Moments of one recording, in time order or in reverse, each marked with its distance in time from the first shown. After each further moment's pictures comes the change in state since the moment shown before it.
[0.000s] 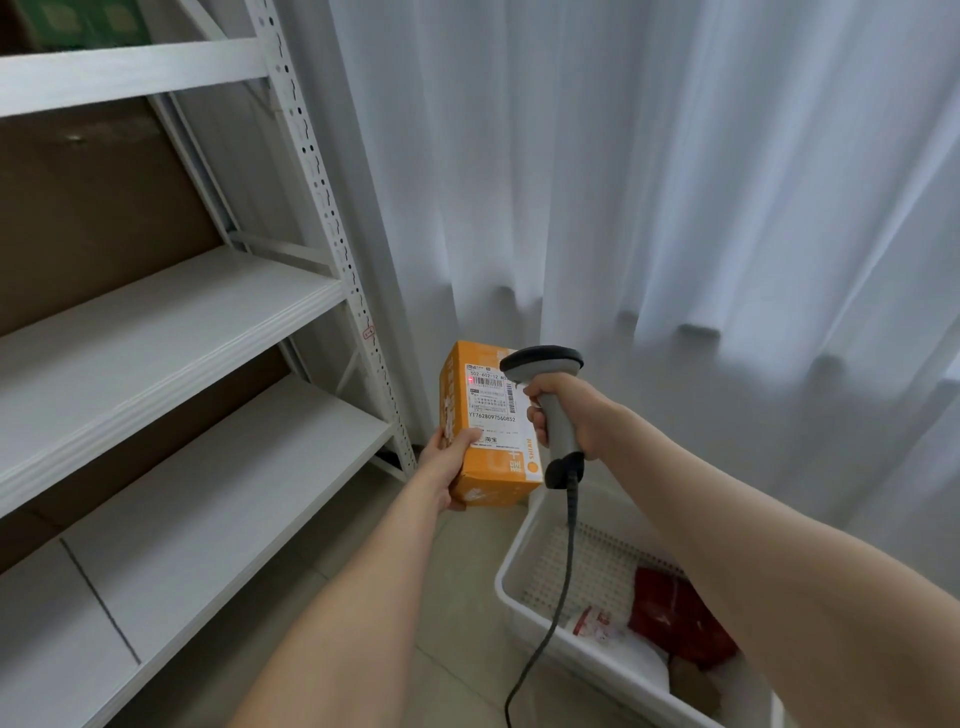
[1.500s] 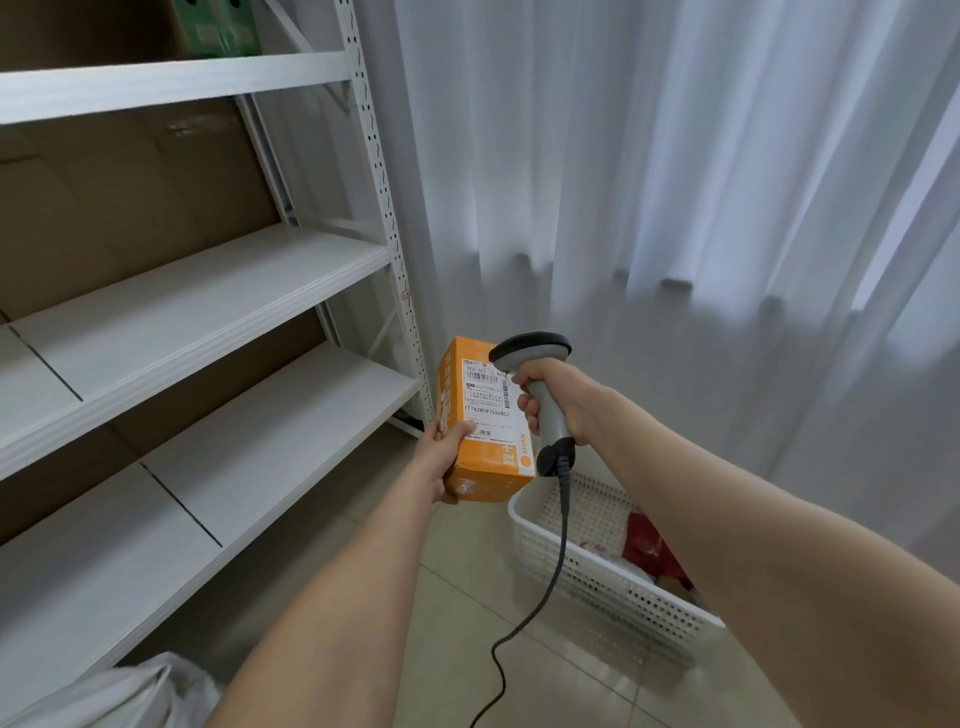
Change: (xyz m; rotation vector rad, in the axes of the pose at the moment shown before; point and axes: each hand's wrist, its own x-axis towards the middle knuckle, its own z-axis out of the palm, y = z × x) left_hand -0.188 -0.114 -0.086 0.004 0.001 0.011; right_hand -0.187 0.119 0.093 -0.063 0.026 -0.002
